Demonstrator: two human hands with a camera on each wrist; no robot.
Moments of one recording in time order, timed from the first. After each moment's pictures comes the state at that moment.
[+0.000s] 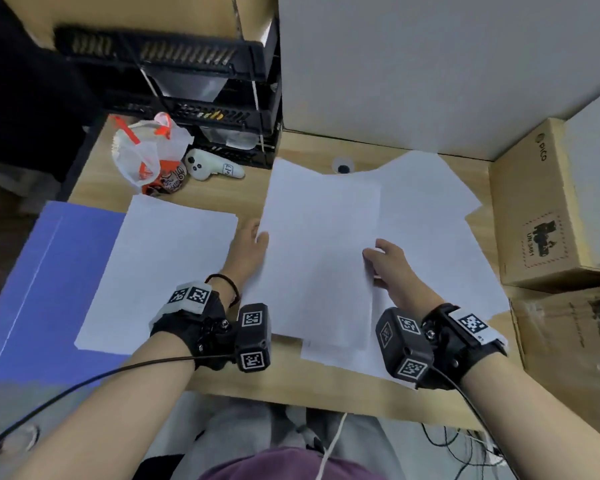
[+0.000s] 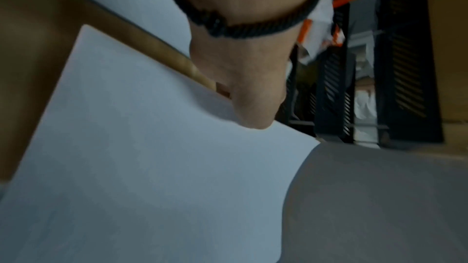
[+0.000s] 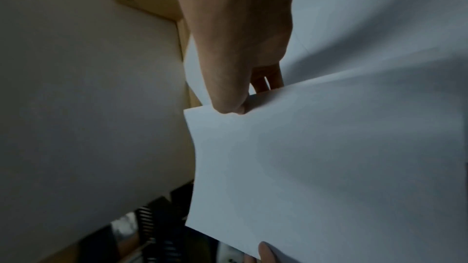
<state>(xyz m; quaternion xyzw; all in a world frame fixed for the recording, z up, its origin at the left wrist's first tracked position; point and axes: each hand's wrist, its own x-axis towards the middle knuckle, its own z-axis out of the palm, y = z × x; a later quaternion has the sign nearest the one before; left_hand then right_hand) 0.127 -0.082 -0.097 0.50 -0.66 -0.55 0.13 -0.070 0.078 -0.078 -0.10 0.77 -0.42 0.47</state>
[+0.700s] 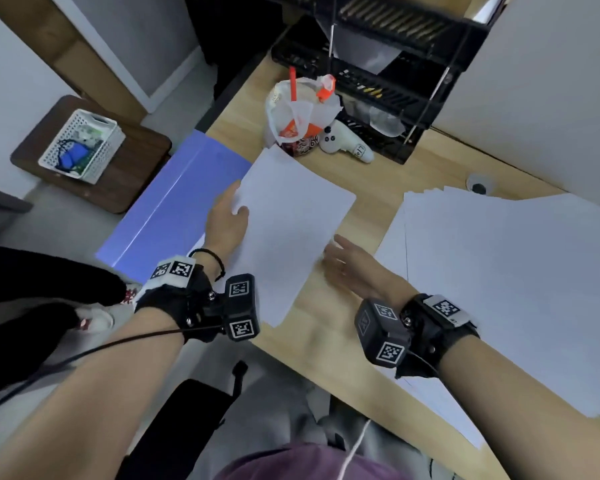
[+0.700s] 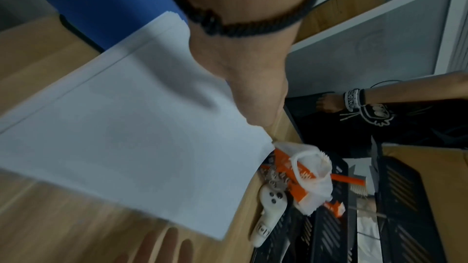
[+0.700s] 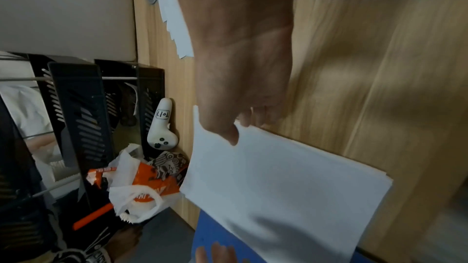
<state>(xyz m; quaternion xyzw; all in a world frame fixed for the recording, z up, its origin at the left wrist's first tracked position) 0.317 -0.148 -0.104 0.68 -0.55 -0.44 0.22 0.092 -0.046 -0.112 -0.16 0.54 -0.34 0.75</state>
